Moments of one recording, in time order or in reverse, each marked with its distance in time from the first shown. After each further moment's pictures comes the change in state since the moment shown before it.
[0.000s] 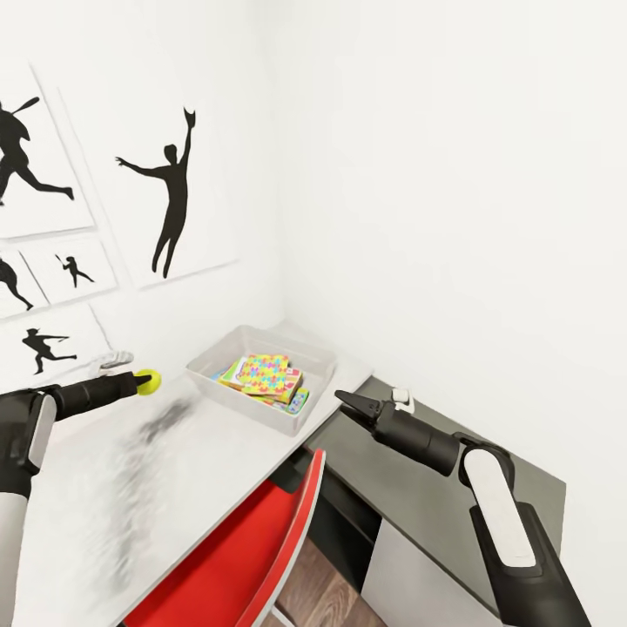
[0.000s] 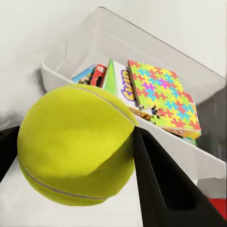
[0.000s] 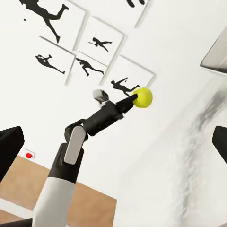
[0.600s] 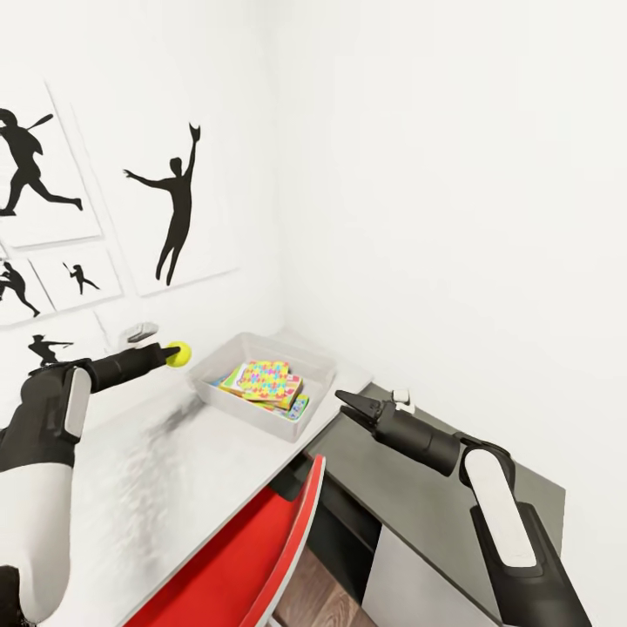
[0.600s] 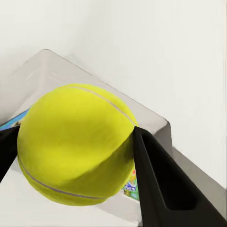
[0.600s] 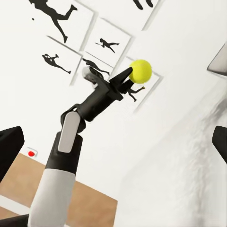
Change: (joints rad) left arm -0.096 -0.131 0.017 -0.038 0.063 0.060 0.055; right arm 0.000 -0.001 -0.001 0.000 0.000 0.003 0.006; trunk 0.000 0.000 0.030
